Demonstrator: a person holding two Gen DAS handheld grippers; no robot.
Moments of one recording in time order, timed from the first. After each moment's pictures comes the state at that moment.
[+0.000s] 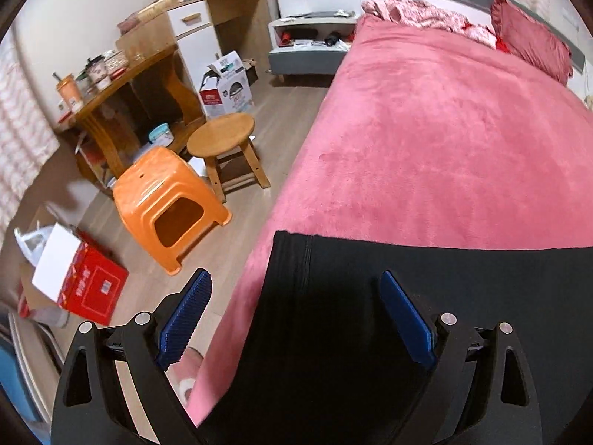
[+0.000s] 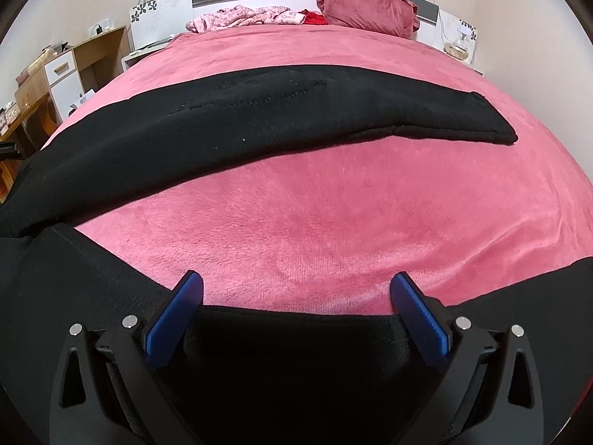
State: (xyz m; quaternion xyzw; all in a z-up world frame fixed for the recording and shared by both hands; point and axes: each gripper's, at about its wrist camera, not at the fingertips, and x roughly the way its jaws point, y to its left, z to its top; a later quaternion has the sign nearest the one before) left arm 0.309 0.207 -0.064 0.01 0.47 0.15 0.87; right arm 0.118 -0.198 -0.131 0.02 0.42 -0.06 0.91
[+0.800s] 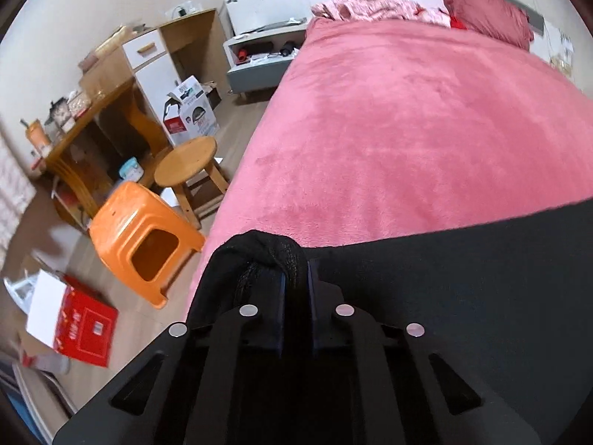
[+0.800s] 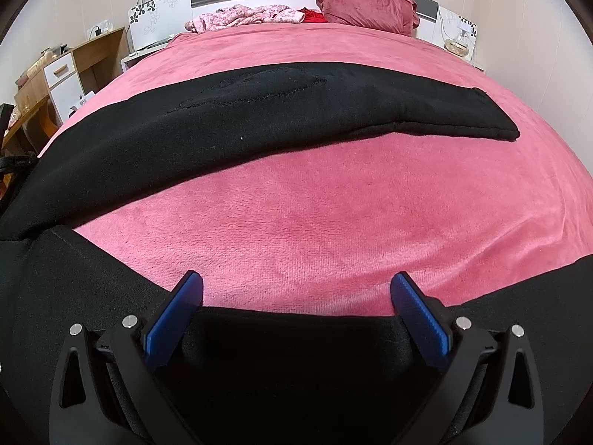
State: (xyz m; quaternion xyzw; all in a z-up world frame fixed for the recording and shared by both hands) left arm 0.314 0.181 -0.082 0.05 0.44 0.08 0.89; right arm 0.118 -0.201 -0.132 0.03 0.42 -0.06 0.90
